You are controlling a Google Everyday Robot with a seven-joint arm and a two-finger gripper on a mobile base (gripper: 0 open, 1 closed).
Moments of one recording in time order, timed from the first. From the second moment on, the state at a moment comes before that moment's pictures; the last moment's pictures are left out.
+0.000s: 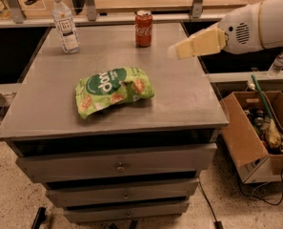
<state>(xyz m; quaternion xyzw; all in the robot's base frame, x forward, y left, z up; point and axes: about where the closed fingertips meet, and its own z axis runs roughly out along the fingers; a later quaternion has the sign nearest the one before) 0.567 -0.123 0.983 -0.33 0.79 0.27 0.43</state>
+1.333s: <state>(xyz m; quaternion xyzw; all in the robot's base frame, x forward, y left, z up) 0.603 -0.062 0.949 -0.38 0.74 0.31 0.47</state>
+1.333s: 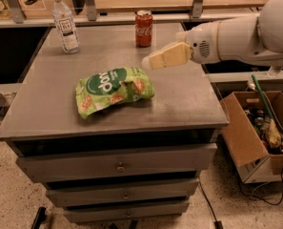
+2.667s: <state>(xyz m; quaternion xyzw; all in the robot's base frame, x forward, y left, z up) 0.690 0.021 0.914 -0.37 0.73 0.28 0.49</state>
